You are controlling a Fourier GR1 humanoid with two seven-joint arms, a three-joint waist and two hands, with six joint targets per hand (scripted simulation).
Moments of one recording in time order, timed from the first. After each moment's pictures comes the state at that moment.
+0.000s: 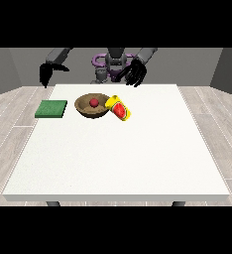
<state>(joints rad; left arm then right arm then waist) -0.75 0.01 -0.21 -0.89 -0.79 0.49 0.28 -0.25 -0.30 -0.34 -1.03 -0.23 0.33 -0.22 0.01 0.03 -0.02</state>
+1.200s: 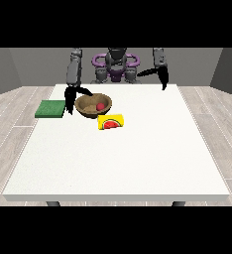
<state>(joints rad) -0.40 0.11 -0.05 -1.24 -0.09 0.12 -0.25 -0.46 -0.14 -0.32 -0.76 -0.18 0.04 -0.41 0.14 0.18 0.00</state>
